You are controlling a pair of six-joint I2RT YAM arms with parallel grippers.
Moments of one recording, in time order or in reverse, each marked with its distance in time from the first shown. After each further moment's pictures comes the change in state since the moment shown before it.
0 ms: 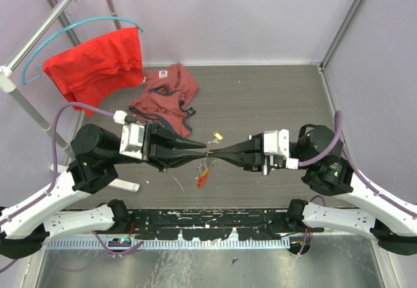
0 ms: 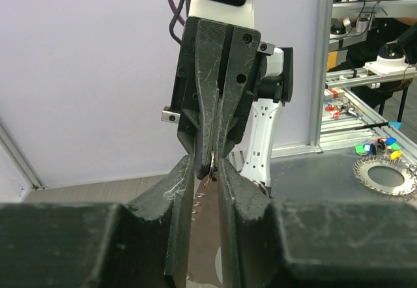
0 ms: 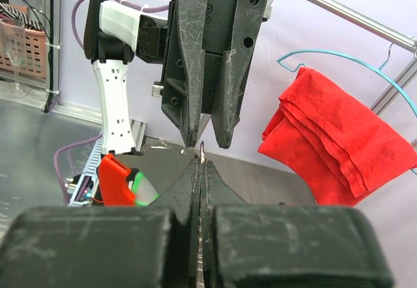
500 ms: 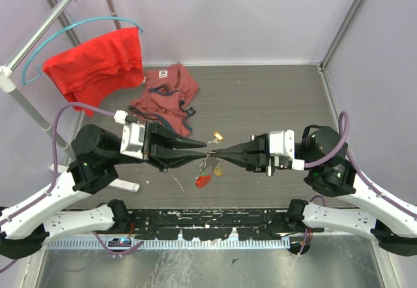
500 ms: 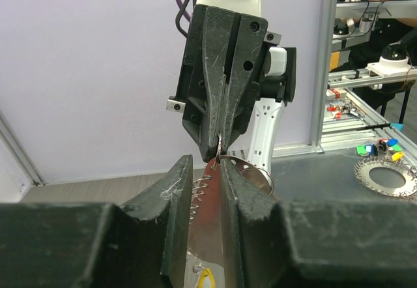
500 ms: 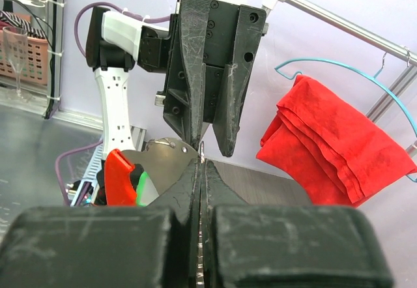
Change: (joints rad) left arm 0.000 -0.003 -0.008 -0.001 -0.013 -0.004; right arm 0.000 -0.018 0.000 0.014 -0.003 0.008
